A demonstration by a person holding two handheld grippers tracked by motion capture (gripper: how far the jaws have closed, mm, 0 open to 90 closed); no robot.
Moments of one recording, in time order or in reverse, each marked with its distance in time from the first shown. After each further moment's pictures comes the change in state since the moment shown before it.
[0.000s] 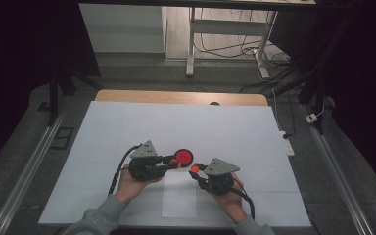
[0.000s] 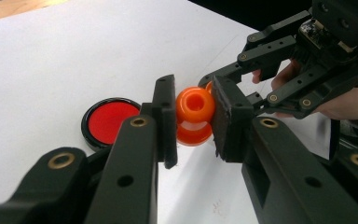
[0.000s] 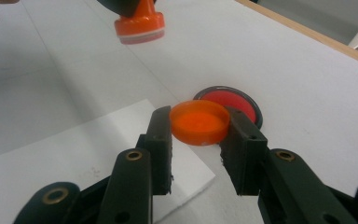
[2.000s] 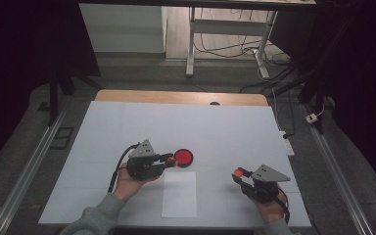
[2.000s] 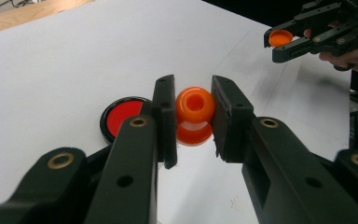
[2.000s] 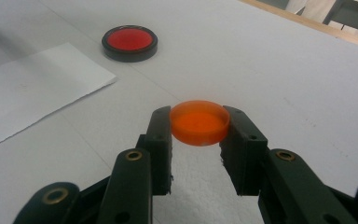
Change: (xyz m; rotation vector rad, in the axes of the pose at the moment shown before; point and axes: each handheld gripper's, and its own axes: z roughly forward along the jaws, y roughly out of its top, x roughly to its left) left arm 0.004 -0.001 -0.003 0.002 0.042 0.034; right arm -0.051 -0.058 -0.091 0.033 -0.165 0.119
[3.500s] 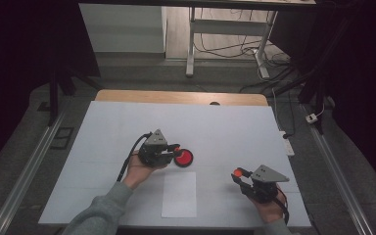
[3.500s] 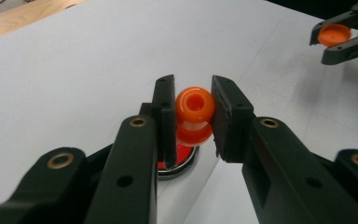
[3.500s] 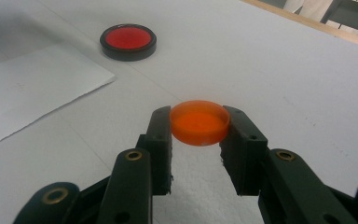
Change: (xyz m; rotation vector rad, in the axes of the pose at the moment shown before) left arm 0.026 0.018 0.041 0.074 0.040 0.031; right arm 0.002 0.000 0.002 0.002 -0.011 -0.003
